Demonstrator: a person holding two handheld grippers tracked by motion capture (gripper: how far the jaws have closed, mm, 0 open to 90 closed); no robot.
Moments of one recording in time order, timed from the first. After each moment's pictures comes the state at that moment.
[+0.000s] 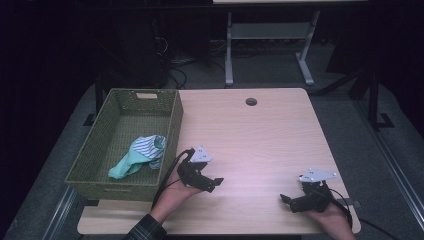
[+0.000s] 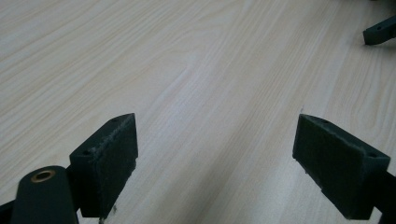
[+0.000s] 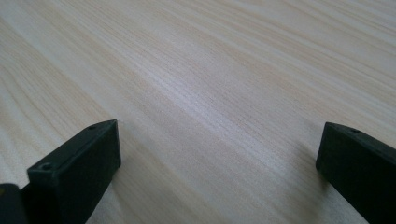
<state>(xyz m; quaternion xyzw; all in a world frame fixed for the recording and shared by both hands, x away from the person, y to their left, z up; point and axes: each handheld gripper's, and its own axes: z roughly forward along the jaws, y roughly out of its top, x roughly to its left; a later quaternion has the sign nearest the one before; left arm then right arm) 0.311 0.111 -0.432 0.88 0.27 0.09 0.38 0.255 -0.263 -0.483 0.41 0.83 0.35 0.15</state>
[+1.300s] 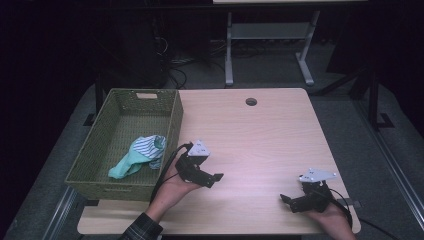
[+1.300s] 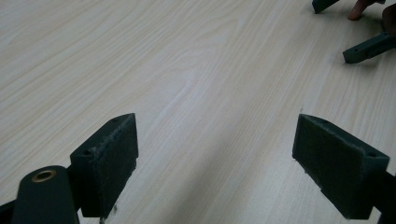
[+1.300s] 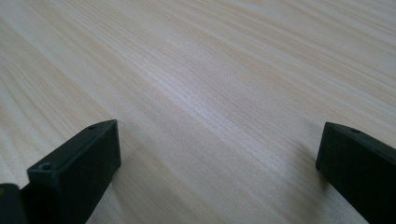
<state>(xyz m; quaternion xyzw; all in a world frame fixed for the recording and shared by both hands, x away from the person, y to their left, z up) 0.314 0.112 -0.407 0.88 0.27 0.08 0.39 0.255 -0.263 -0.483 0.41 0.83 0.35 0.15</state>
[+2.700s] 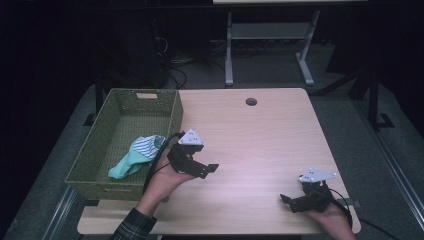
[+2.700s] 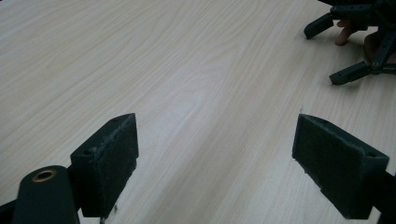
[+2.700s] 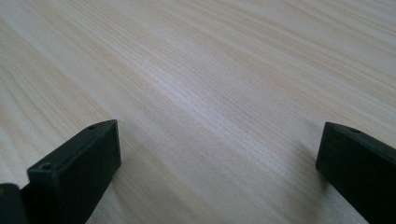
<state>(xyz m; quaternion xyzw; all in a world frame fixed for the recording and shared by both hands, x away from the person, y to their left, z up) 0.321 0.127 -0.371 0.87 0.27 0.09 0.40 0.255 -0.263 -0.483 0.42 0.83 0.35 0.15</state>
